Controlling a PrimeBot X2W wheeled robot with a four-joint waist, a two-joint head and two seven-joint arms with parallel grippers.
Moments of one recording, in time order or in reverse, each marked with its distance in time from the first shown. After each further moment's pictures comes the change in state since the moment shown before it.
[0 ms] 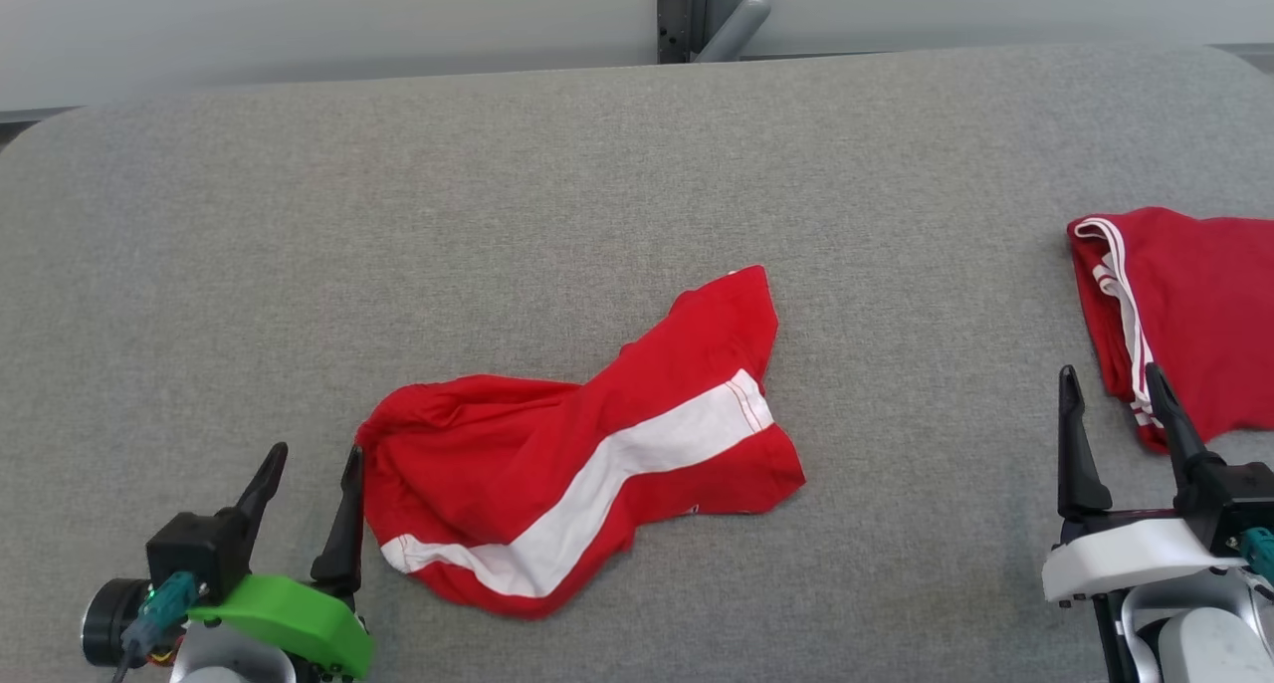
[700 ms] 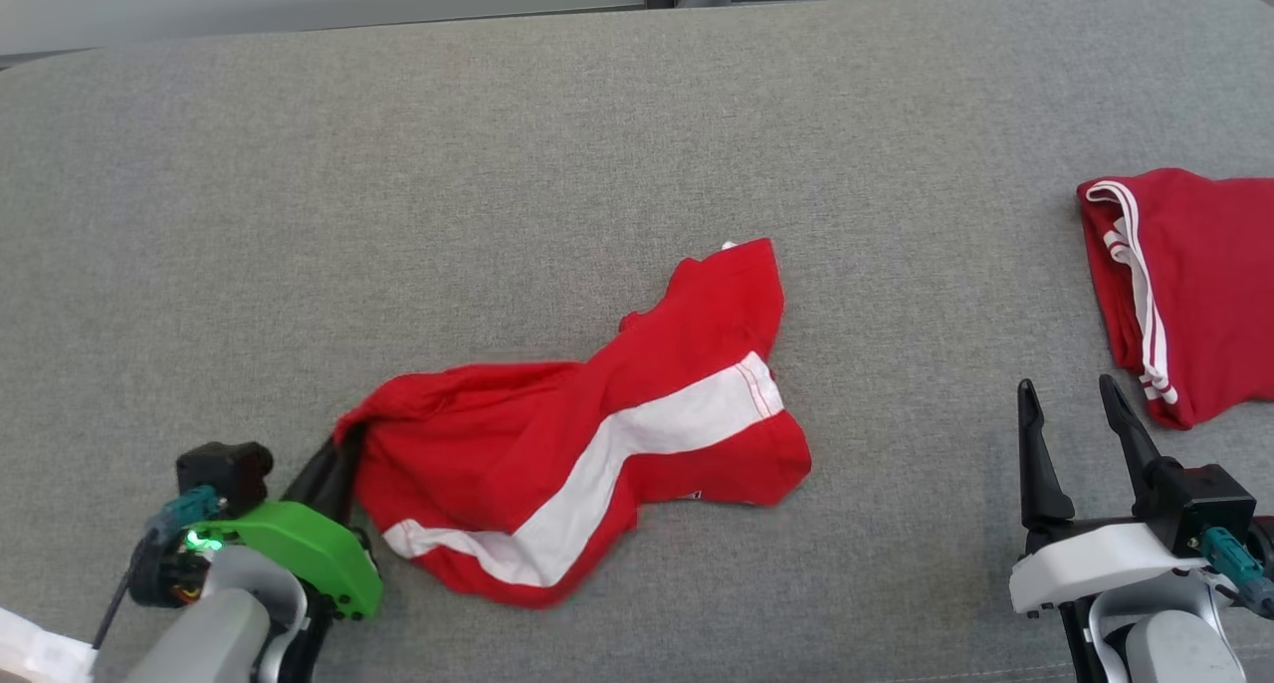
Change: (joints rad) left arm -0.215 -0.076 -0.114 0.318 -0.165 -0.172 0.022; right arm -0.007 0.000 0.055 0.046 0.031 0.000 0.000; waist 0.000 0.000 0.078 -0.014
